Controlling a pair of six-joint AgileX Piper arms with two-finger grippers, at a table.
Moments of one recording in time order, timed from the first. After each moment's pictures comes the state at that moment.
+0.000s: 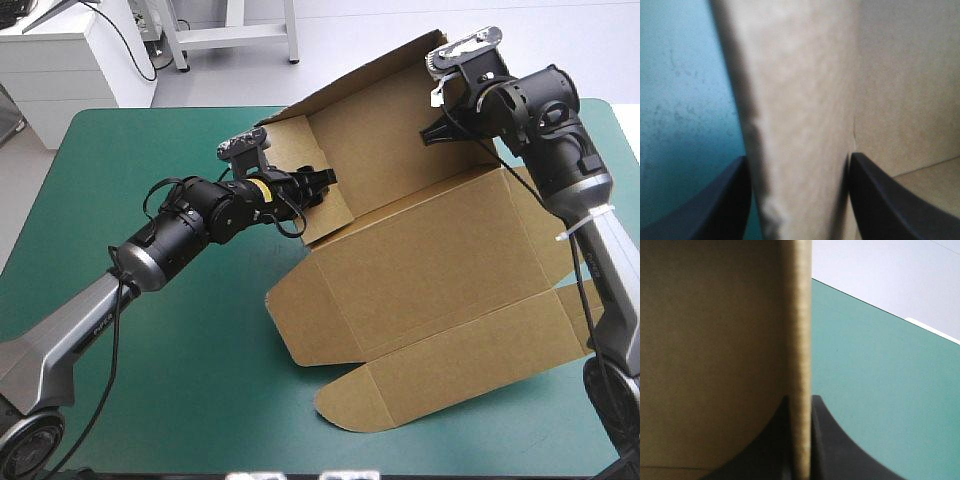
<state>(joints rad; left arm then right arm) -0.61 1.58 -1.41 -0.04 0.55 -0.72 0.34 1.67 -1.95 -0.26 1.06 -0.04</state>
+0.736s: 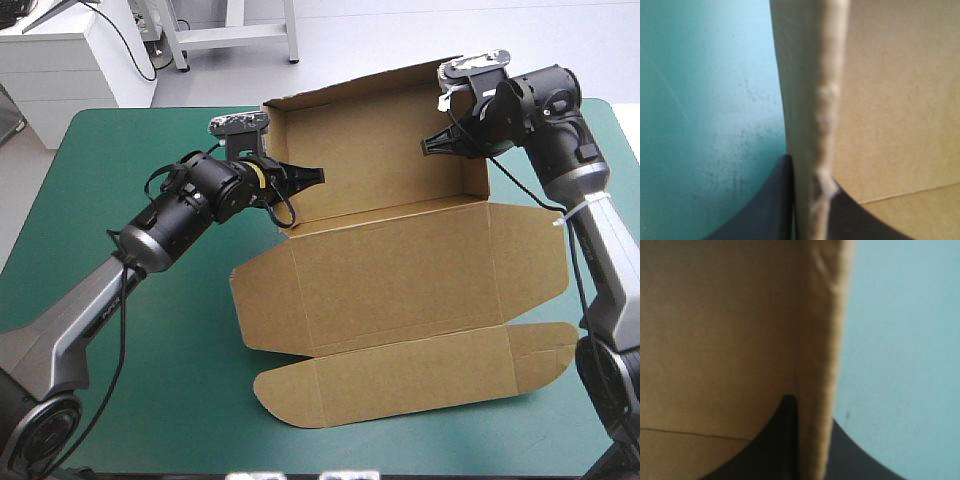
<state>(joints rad) -0.61 1.64 -1.59 0.19 0.82 -0.66 0.27 1.74 -1.96 -0.12 1.22 0.04</state>
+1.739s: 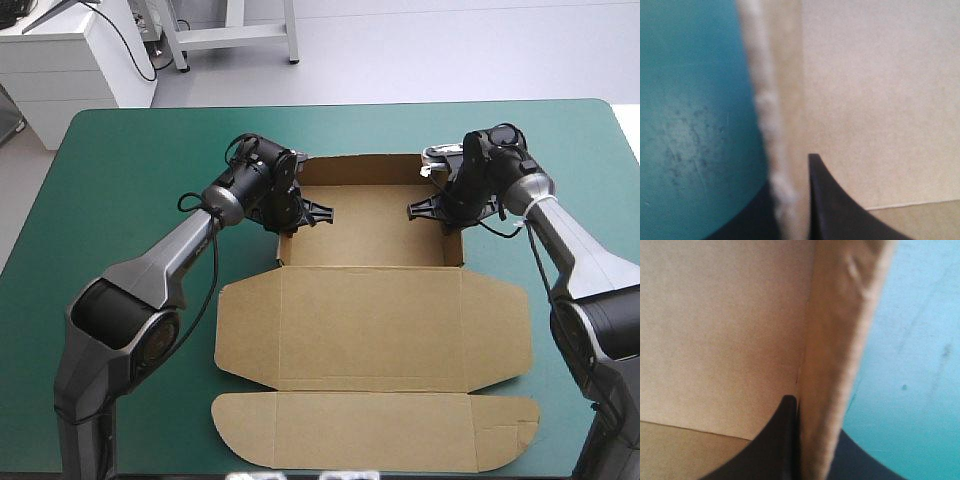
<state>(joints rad) -0.55 2.06 -1.89 0.07 1.23 -0.41 0.24 1.89 -1.65 0.04 1.16 0.06</state>
